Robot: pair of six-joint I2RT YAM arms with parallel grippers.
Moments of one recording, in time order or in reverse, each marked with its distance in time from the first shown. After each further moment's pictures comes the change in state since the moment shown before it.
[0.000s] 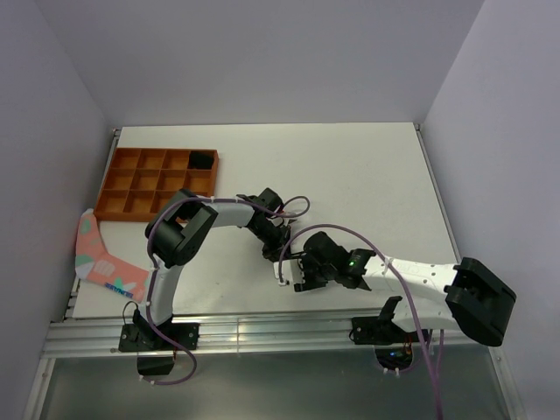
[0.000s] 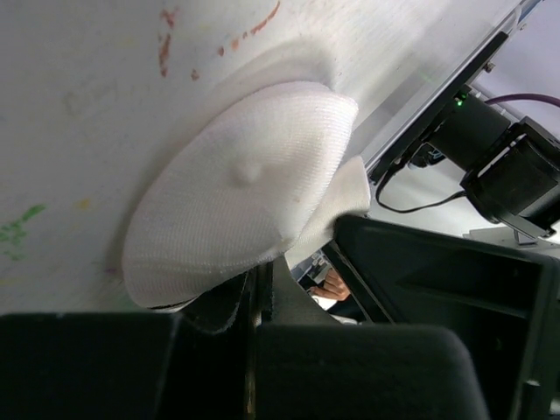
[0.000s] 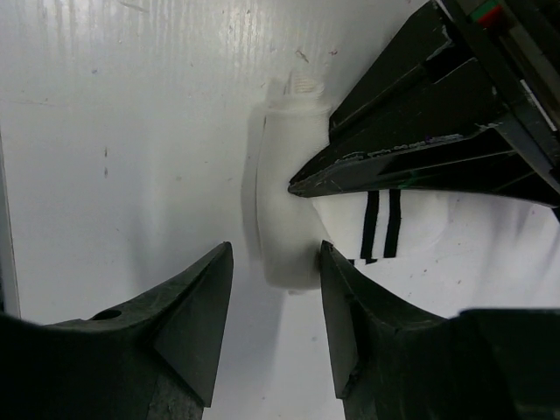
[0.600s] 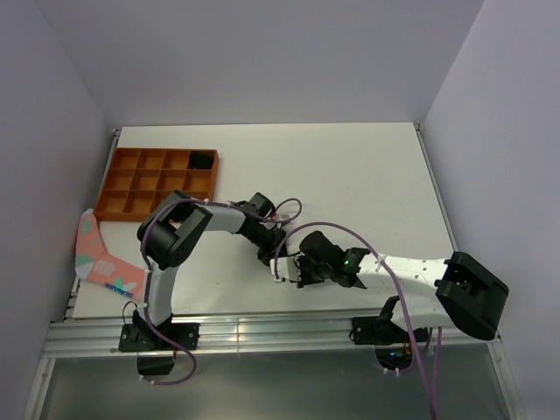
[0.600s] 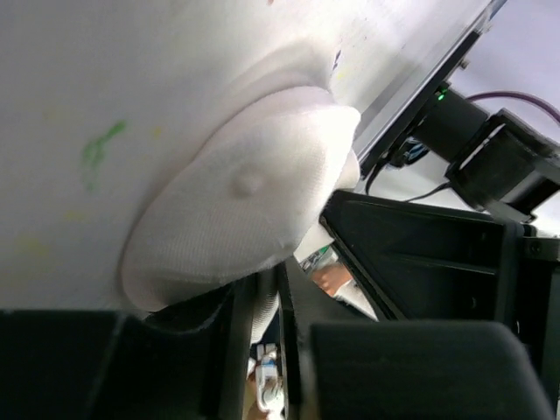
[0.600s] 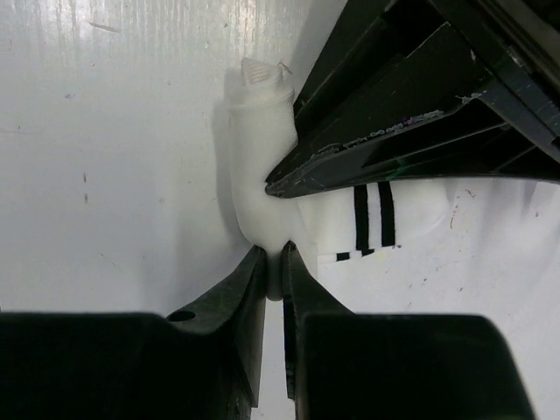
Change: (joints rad) left arm 0.027 -0.042 -0.126 0.145 0.051 -0.048; right arm 0.005 0.074 0.013 0.055 0.031 0.039
